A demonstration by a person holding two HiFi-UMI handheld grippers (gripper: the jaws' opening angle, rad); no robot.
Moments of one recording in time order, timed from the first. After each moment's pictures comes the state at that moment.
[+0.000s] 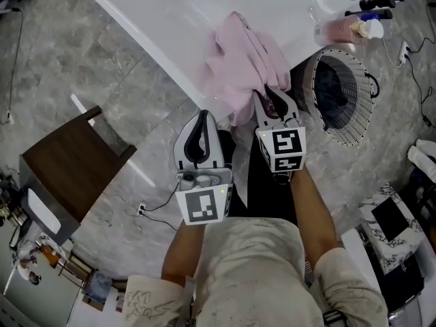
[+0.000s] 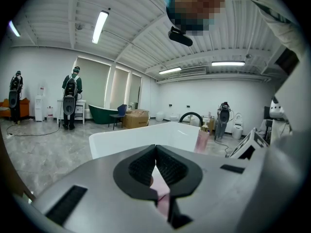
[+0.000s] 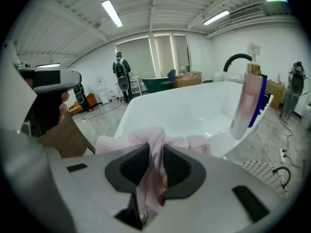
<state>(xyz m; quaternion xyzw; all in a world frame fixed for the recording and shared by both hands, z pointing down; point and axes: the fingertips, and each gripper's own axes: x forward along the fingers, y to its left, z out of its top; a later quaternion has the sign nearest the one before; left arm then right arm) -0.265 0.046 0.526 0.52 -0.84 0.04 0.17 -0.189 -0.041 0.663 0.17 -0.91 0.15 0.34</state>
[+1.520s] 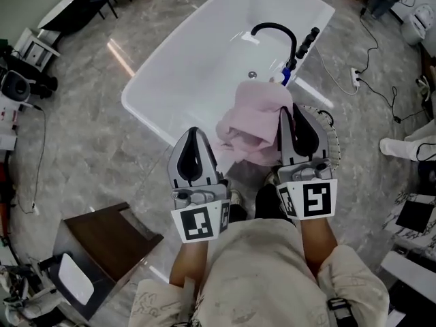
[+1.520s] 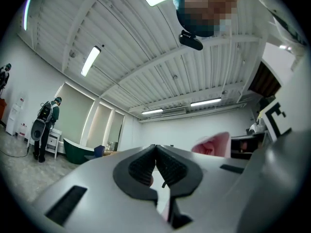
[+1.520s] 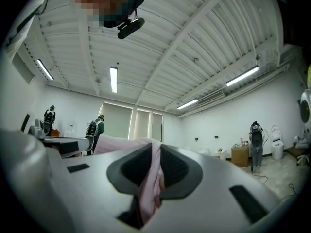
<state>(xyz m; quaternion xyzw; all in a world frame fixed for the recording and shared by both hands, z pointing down) -0.250 0.028 0.217 0.61 -0.79 -0.09 -0.04 -0.108 -0.070 0.209 0.38 -0.92 -0.04 -0.05</state>
